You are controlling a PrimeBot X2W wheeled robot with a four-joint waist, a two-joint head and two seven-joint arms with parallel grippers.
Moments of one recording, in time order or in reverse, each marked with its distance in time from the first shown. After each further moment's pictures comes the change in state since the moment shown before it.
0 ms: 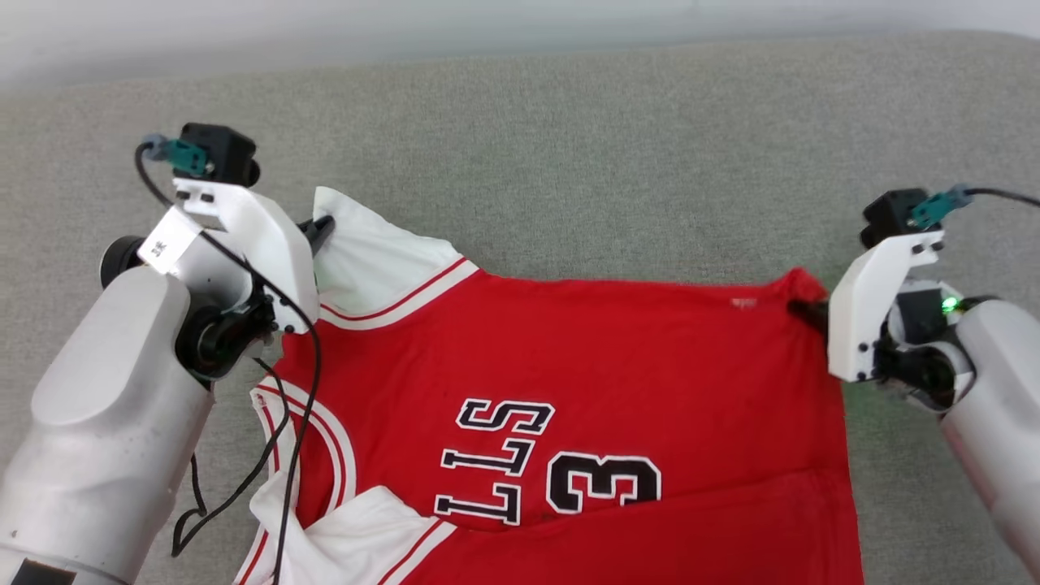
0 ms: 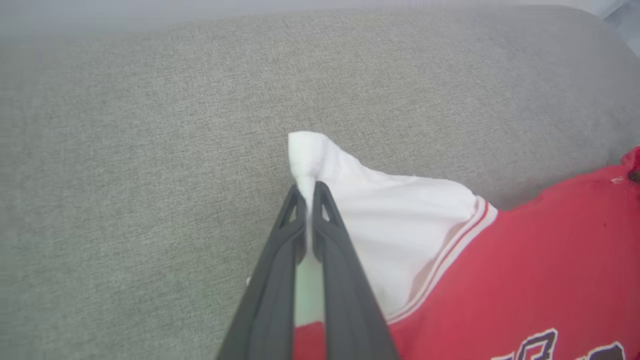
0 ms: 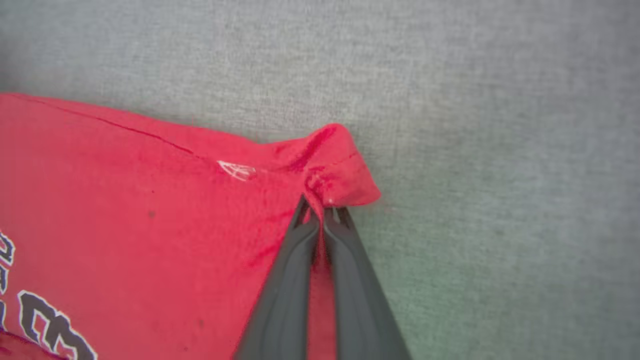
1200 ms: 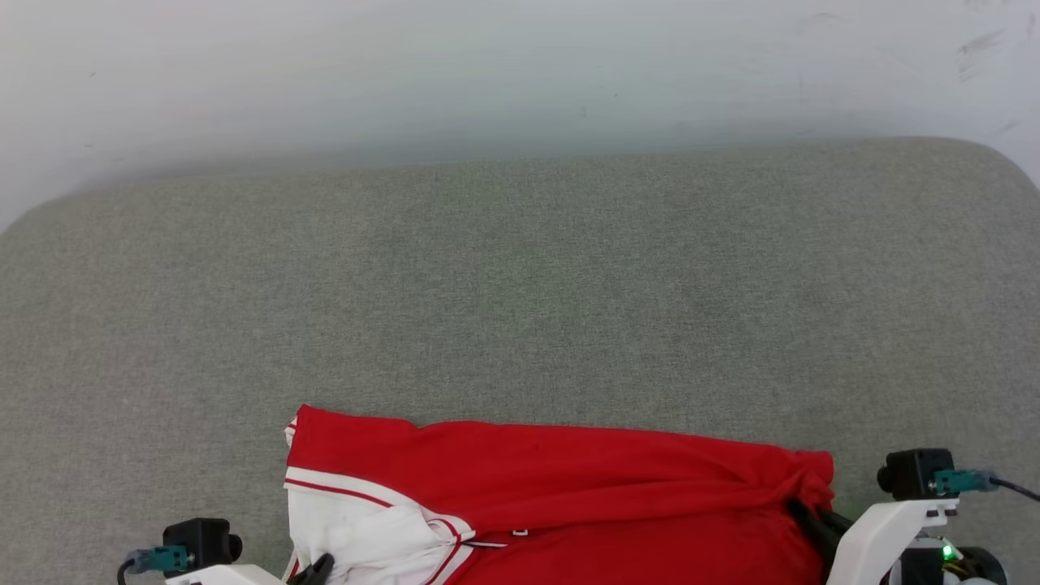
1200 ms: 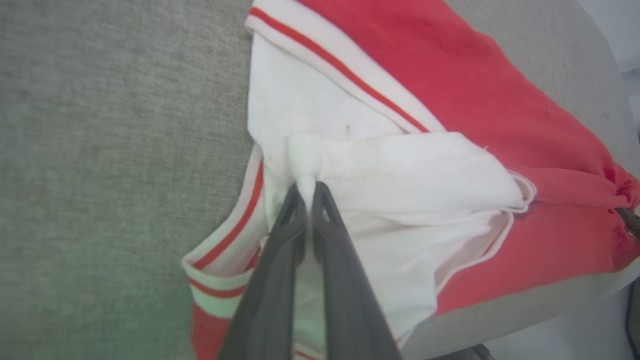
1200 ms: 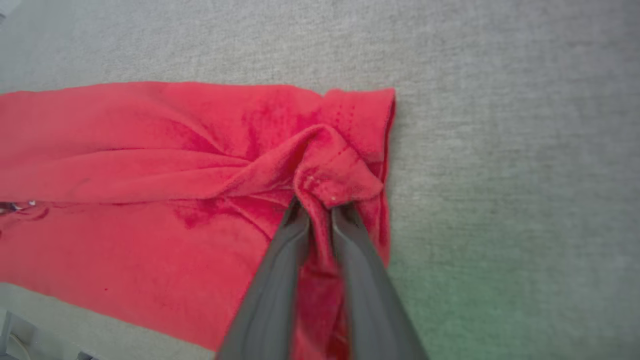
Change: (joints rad) left arm 0.862 0.045 0.113 -0.428 -0.209 0.244 -0.184; right arm 0.650 0.065 -0.278 -0.319 -0.171 0.000 -0.261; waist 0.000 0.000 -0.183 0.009
